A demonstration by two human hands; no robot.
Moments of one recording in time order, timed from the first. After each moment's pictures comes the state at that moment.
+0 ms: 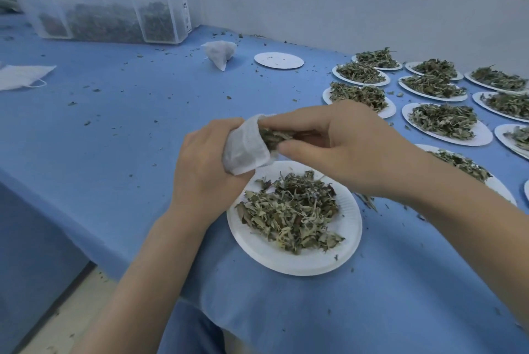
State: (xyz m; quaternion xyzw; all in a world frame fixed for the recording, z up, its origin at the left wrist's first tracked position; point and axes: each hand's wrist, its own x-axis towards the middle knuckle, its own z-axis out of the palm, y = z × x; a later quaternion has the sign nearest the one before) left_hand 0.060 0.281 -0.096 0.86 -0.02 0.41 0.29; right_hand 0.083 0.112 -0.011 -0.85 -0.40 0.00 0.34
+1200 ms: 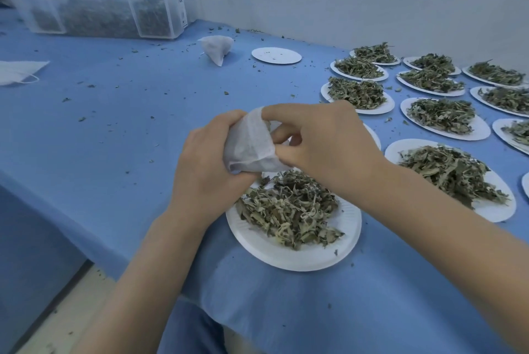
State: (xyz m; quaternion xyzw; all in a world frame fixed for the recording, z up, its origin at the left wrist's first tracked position) left_hand 0.061 0.281 -0.100 0.86 -0.04 0.40 0.32; right_hand 0.087 0.129 -0.029 -0.87 -0.38 -0.14 0.27
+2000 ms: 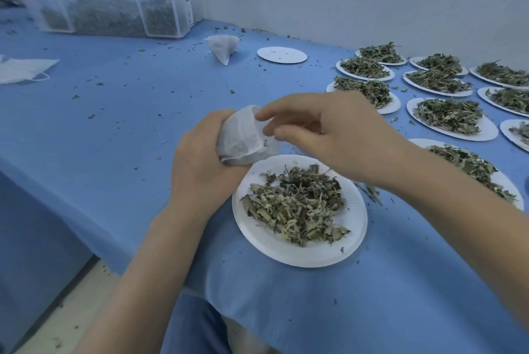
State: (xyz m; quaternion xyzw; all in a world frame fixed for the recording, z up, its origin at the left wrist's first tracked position) left_hand 0.060 0.291 -0.101 0.84 0.01 0.39 0.38; right_hand 0.096 0.122 -0.020 -0.85 -0.41 -0.05 0.33
